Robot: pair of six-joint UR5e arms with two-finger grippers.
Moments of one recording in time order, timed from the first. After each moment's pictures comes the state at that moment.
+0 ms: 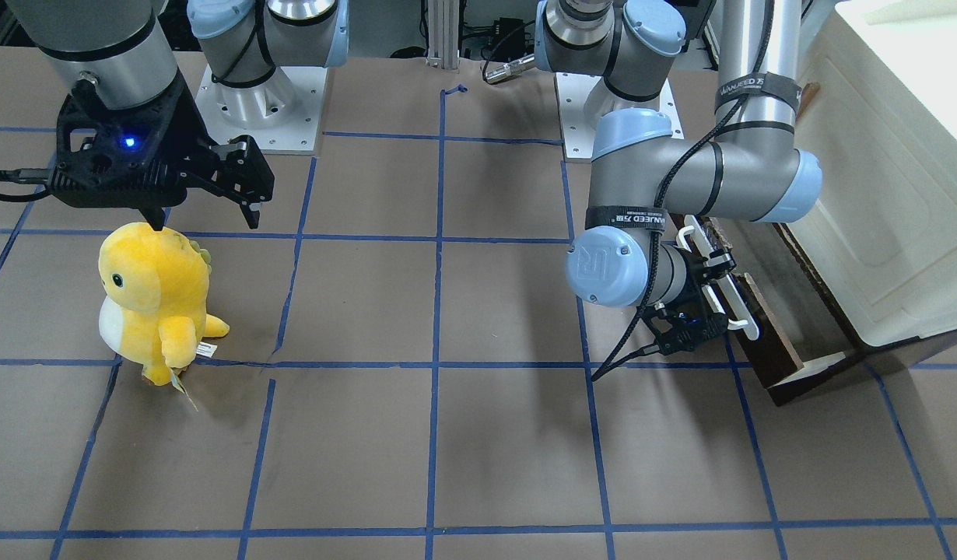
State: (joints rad) left arm -1.66 -1.95 -1.67 -1.63 2.28 -0.52; right arm 1.60 -1.48 1.44 -1.57 -1.58 -0.02
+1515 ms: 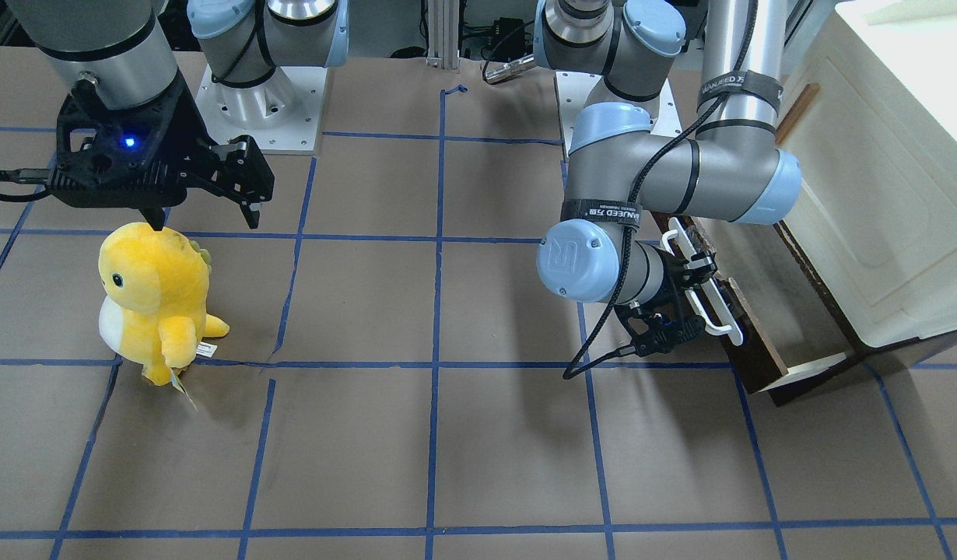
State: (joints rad) left arm -1.71 -1.96 -1.64 -1.63 2.27 -0.52; right arm 1.60 -1.48 1.44 -1.57 -1.58 -0.02
